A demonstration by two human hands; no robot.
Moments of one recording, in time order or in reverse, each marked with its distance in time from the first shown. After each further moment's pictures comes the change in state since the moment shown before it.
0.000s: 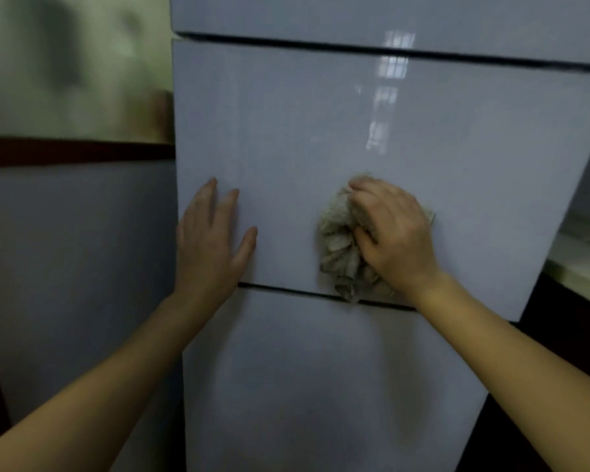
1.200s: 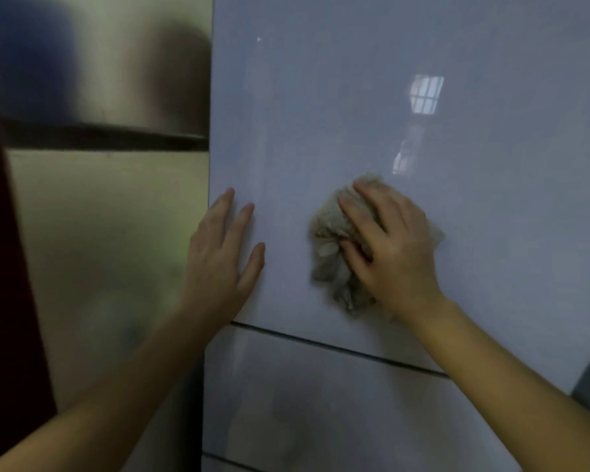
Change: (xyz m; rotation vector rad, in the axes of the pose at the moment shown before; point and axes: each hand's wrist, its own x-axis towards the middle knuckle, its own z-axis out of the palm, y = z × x) left_hand 0.363 0.082 -0.157 0.112 0.063 0.096; right_hand 0.396 0.112 -0.068 -0.006 -0.014 0.004
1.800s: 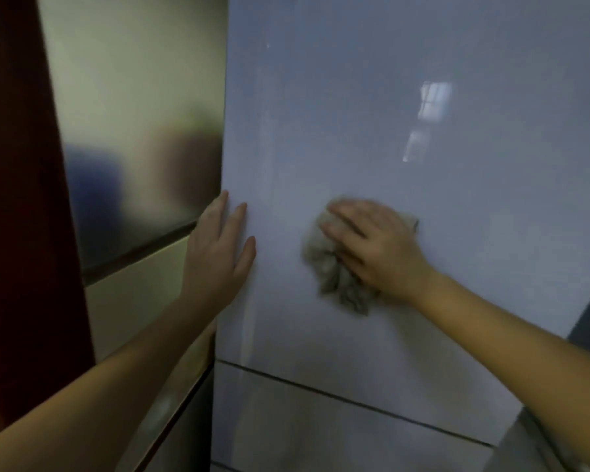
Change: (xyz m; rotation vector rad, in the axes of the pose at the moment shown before) left_hand 0.135 0.020 -0.071 0.074 -0.082 -0.108; right_hand 0.139 0.071 -0.045 0.064 -0.189 -0.305
